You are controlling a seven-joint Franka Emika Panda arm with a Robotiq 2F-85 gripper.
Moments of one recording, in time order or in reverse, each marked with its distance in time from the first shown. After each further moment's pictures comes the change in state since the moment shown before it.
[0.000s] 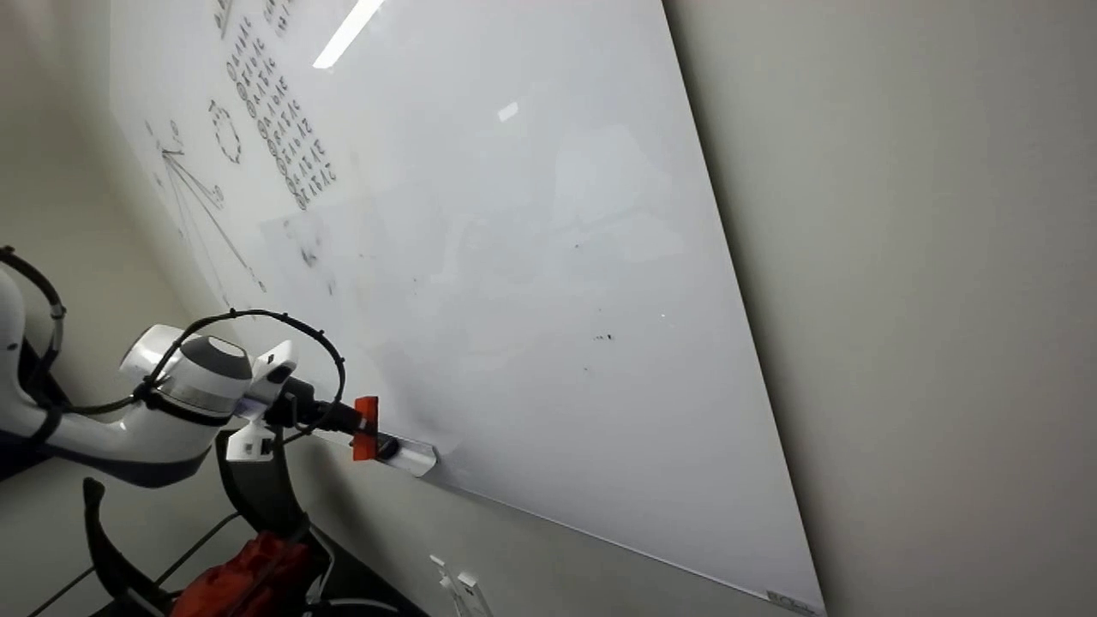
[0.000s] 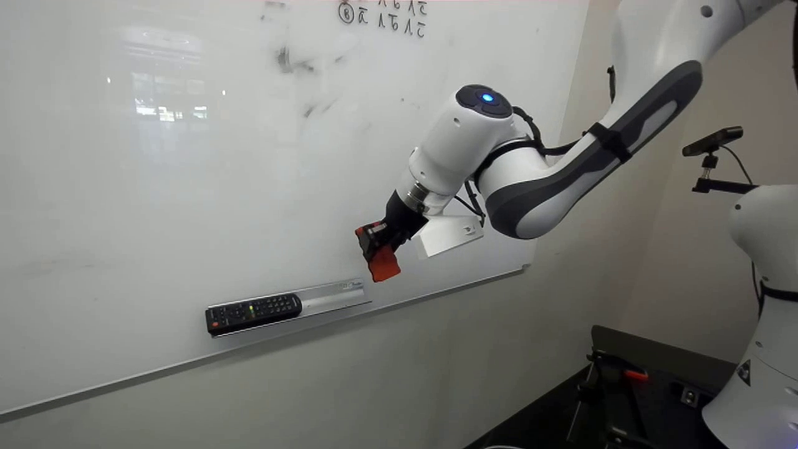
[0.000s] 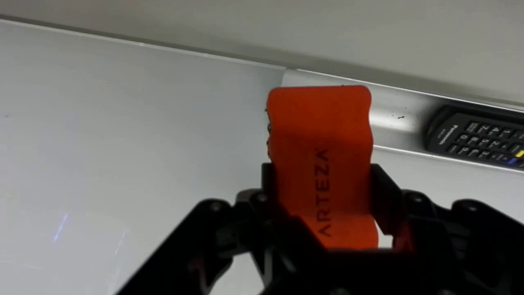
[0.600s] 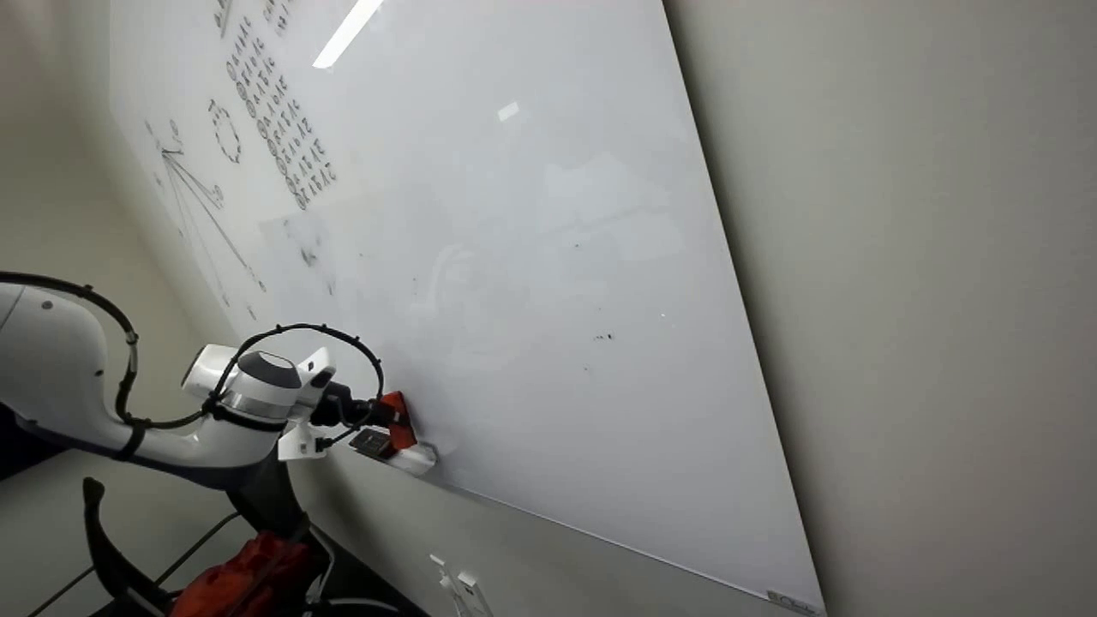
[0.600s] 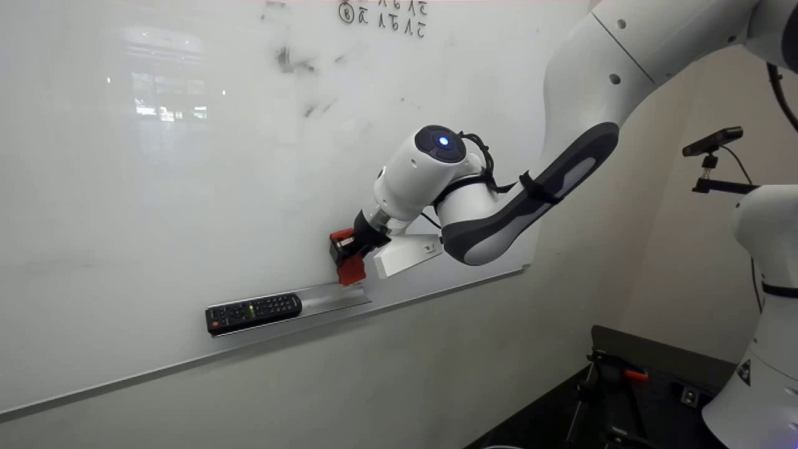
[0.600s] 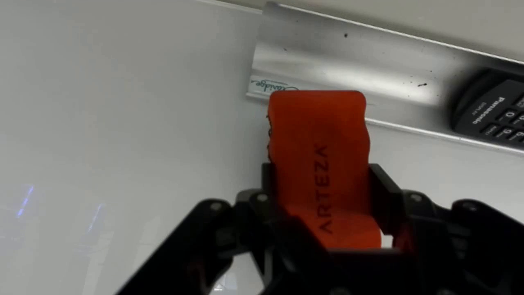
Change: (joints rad) arm -0.173 0.270 0.104 0.191 0.058 0.144 0.006
